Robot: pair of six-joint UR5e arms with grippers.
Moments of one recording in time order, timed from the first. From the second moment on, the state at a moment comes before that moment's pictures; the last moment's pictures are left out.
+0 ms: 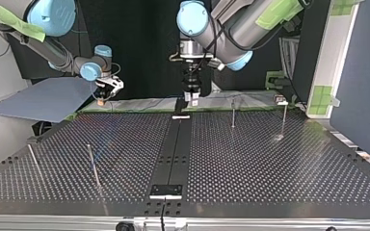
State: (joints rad) left arm -0.67 -1.88 -1.86 -2.48 -2.21 -2.00; right arm 1.77 -0.54 1.53 -0.71 1.67 1.69
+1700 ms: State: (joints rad) left arm -0.65 -2.08 -2.29 -2.15 -2.12 -1.97; right arm 1.78 -0.54 1.53 -0.71 1.67 1.69
